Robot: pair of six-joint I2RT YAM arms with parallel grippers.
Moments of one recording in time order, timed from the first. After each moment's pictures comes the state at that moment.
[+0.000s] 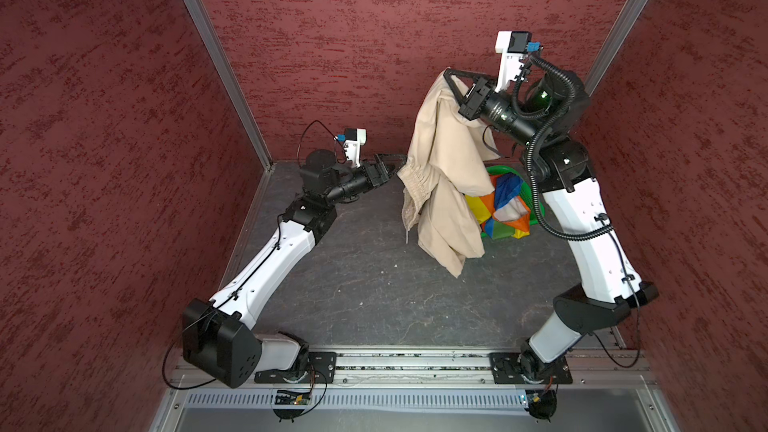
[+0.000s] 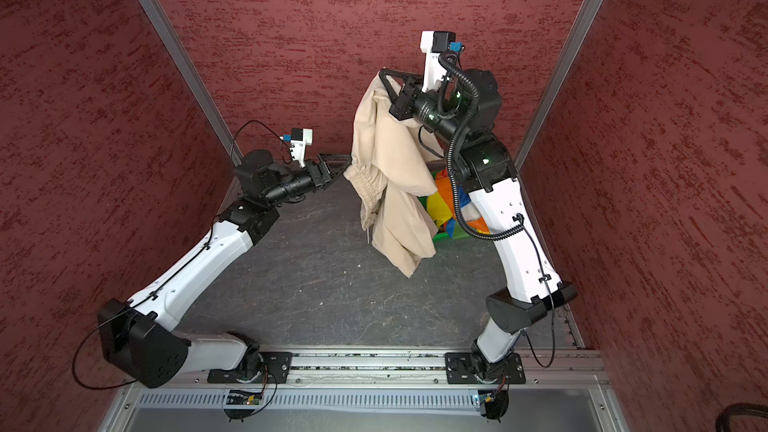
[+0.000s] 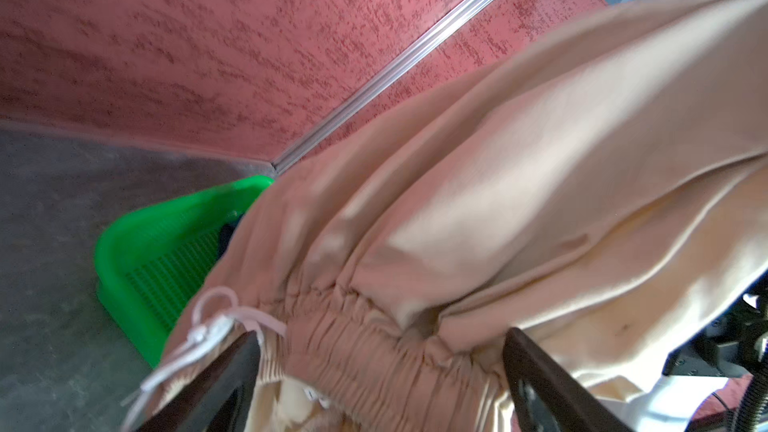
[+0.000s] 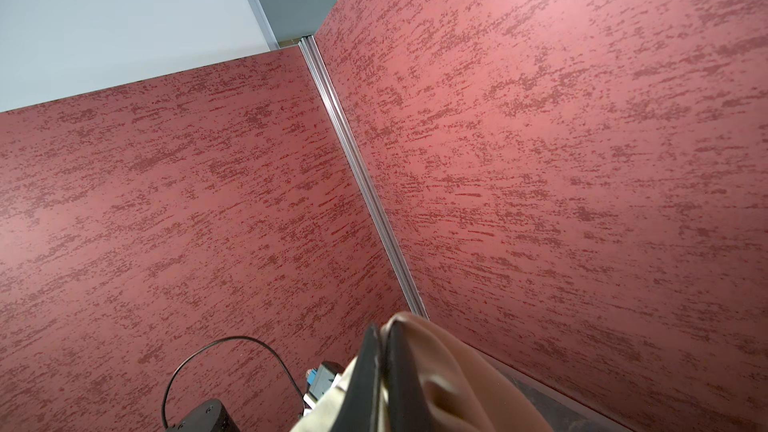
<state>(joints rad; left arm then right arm) -0.40 1.33 1.21 0.14 0.63 -0.98 0.44 1.67 2.27 -0.34 -0.36 0.49</state>
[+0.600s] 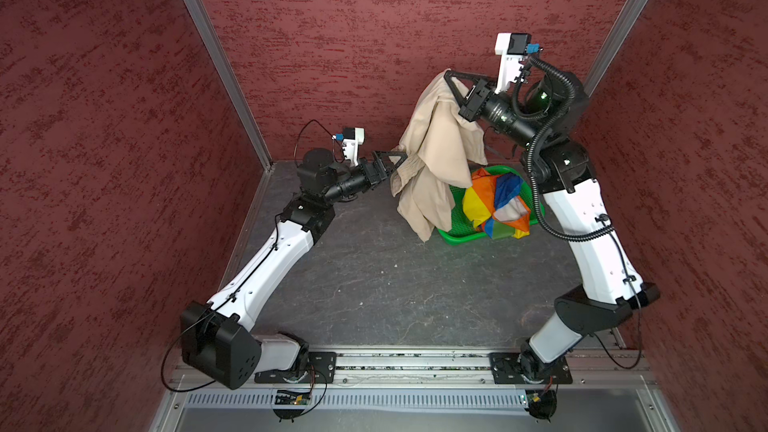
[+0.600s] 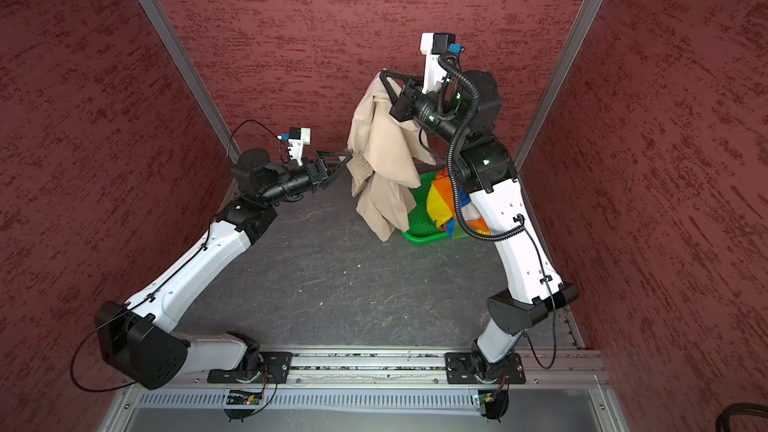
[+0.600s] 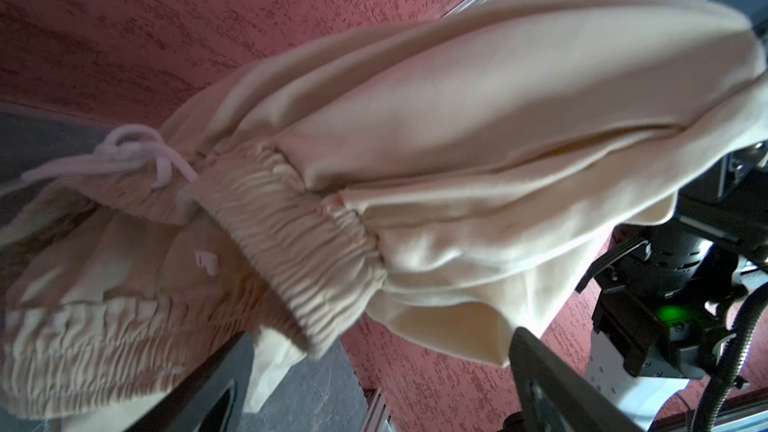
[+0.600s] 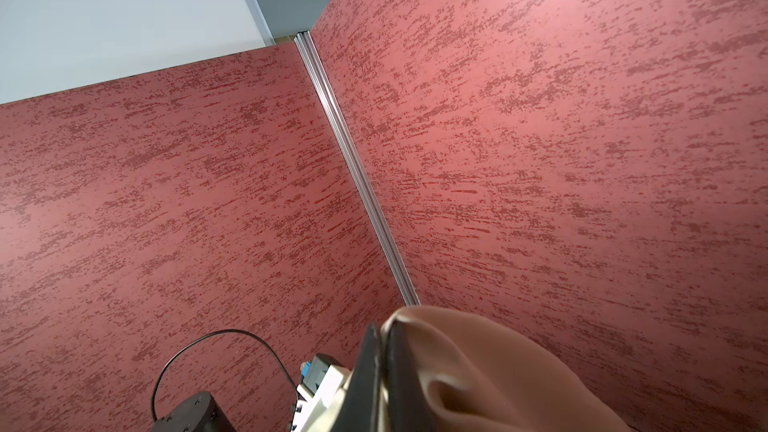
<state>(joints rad) -0.38 1.35 1.28 0.12 0.63 -1.01 0.44 1.65 2.24 -0.35 -0.35 0.49</state>
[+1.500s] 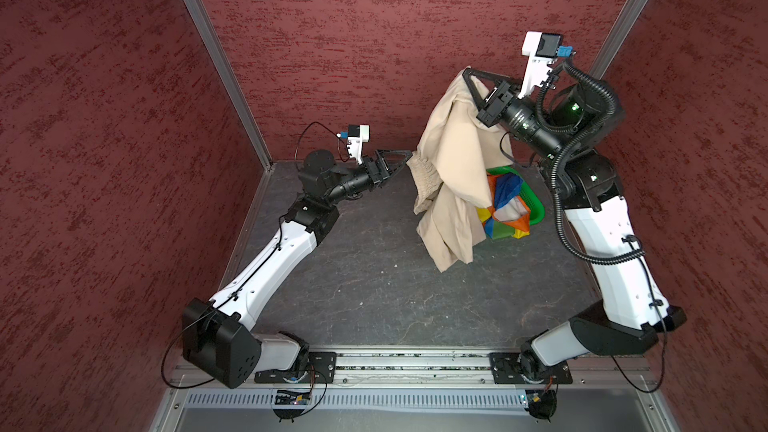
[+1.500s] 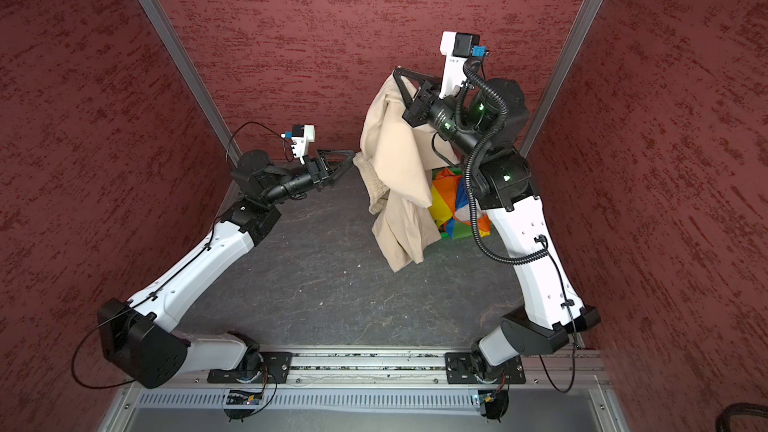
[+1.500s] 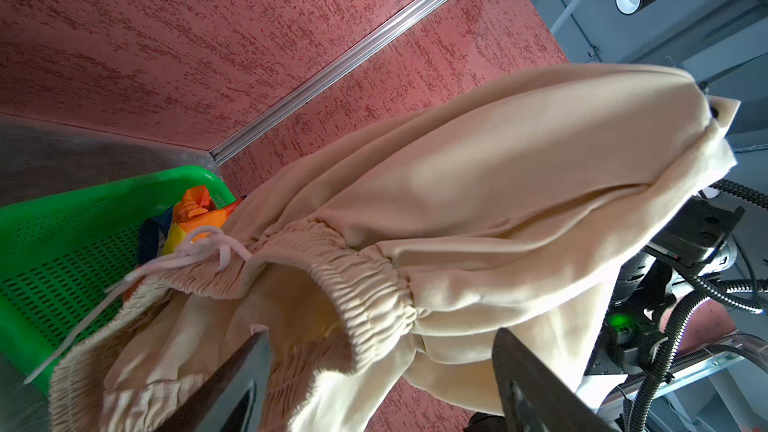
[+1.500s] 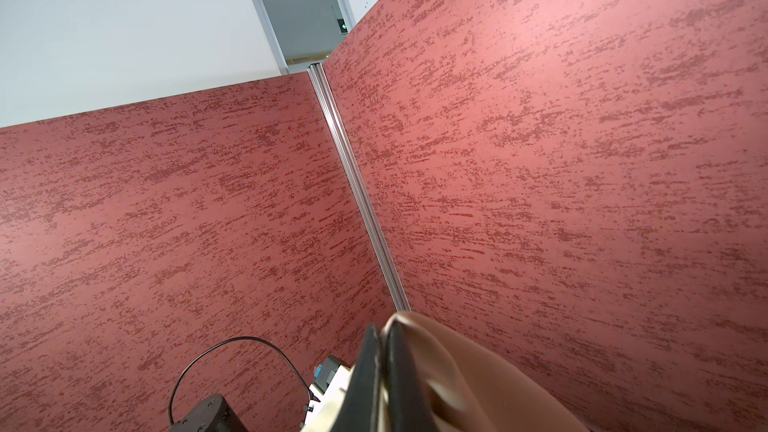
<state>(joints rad) -0.42 1.37 1.27 0.26 0.68 -1.13 0.44 1.53 2.16 -0.31 -0.32 0.47</state>
